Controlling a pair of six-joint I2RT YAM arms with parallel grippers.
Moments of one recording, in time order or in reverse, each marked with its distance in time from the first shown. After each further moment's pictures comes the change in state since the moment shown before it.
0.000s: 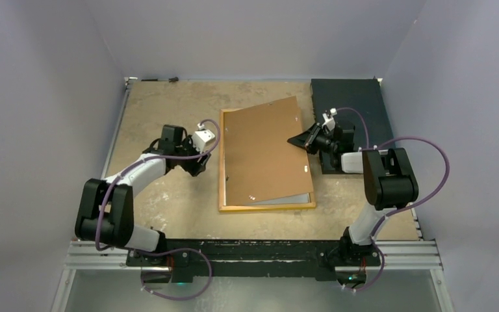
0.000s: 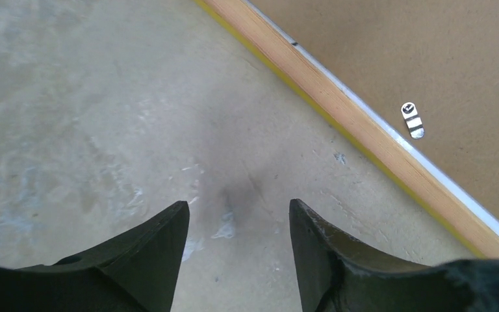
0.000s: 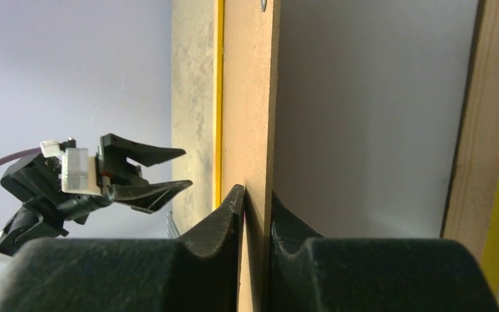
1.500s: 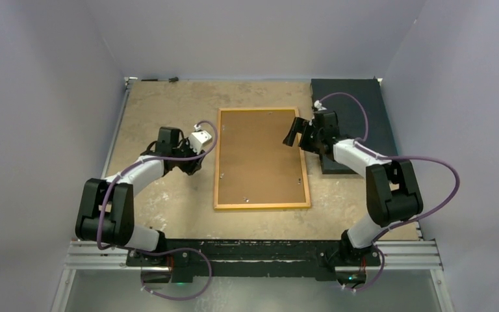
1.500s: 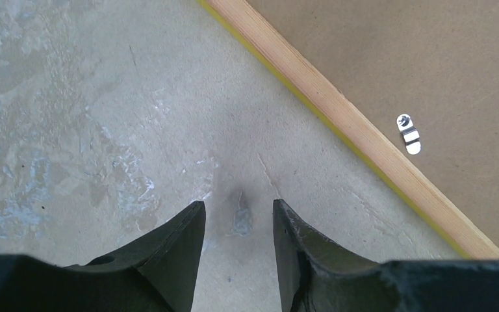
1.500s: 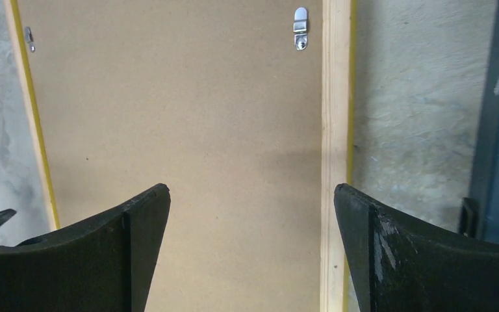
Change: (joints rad) left arm 0.025 0.031 -0.058 0.082 0.002 0.026; right arm 0.180 -0.126 0.214 -0.689 0.566 -0.419
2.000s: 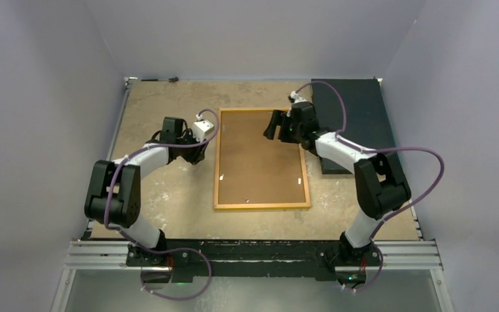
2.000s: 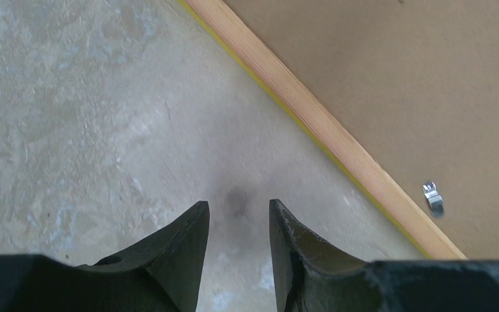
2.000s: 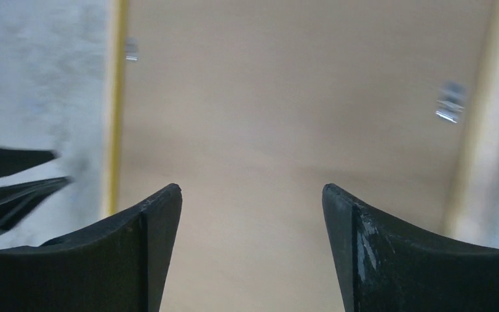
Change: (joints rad) left arm 0.000 0.115 0.113 0.026 0.011 -0.052; right arm 0.138 0.050 0.134 -0.014 0.096 -0.026
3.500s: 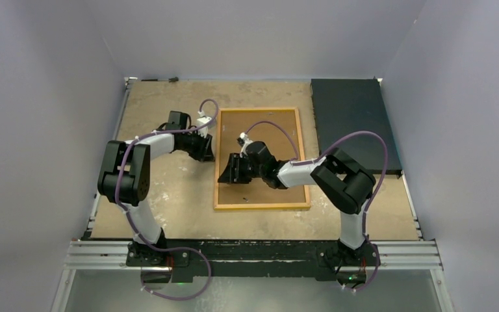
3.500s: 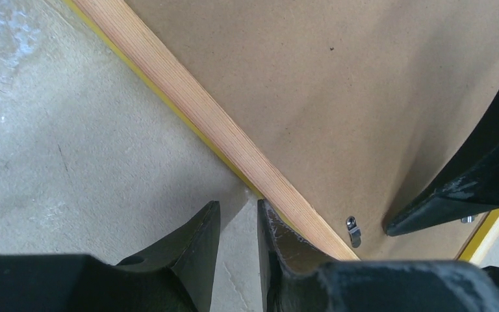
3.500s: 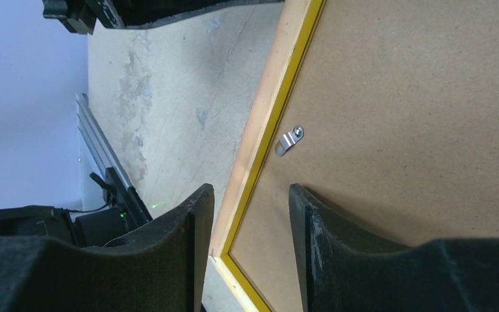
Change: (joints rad) left arm 0.014 0.264 0.200 -0.105 0.263 -0.191; right arm 0.446 0.238 -0.115 0.470 -0.230 0.350
